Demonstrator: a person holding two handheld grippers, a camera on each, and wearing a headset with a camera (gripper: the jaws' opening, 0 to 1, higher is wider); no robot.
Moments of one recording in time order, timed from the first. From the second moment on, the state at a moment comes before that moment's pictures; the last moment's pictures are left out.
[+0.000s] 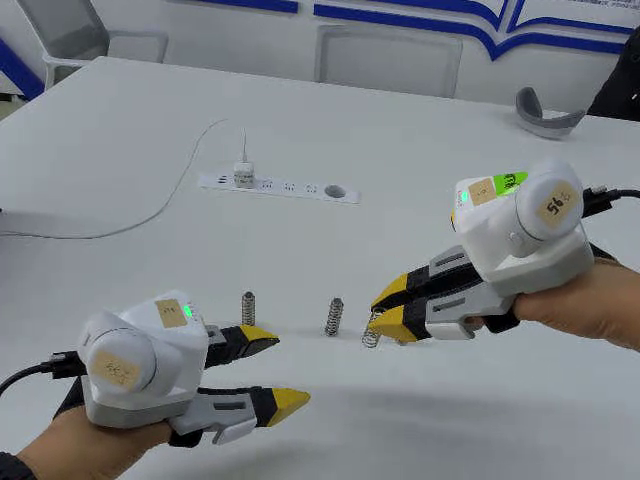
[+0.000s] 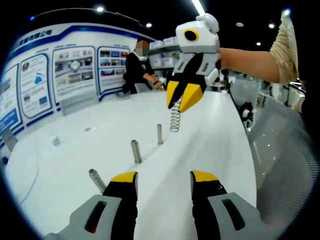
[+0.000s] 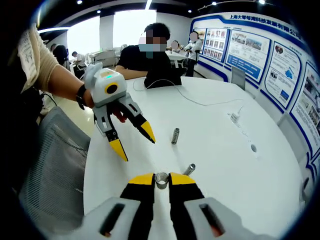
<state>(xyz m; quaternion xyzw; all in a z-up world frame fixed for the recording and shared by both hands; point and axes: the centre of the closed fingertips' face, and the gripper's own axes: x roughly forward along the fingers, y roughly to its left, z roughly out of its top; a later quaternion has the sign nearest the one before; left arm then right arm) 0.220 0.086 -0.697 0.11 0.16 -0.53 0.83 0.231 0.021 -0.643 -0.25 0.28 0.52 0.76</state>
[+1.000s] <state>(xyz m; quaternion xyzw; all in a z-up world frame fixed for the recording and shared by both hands) 0.233 0.123 -0.700 0.09 0.17 -0.49 0.85 0.259 -0.015 -0.630 -0.23 0.28 0.47 0.80</state>
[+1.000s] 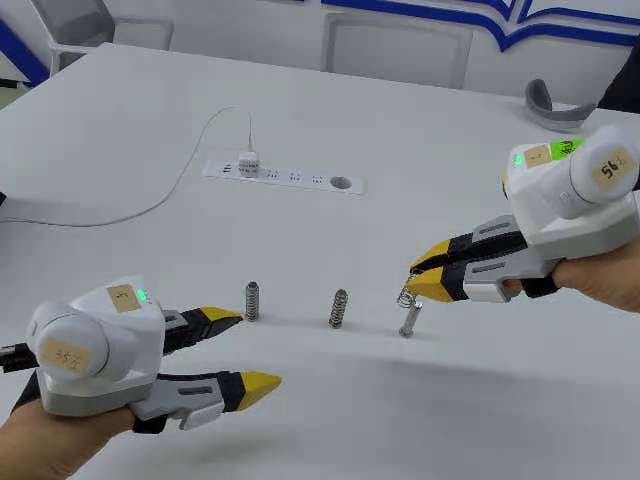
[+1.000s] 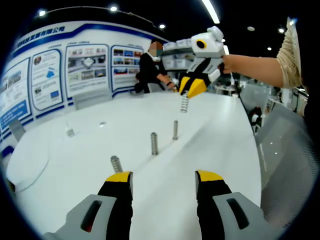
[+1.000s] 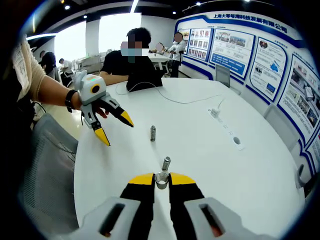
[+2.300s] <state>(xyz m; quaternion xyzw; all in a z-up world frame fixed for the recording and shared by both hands) 0.234 0.133 -0.700 0.09 0.17 -0.47 0.86 0.292 -0.048 -0.665 -0.21 0.32 0.41 0.83</state>
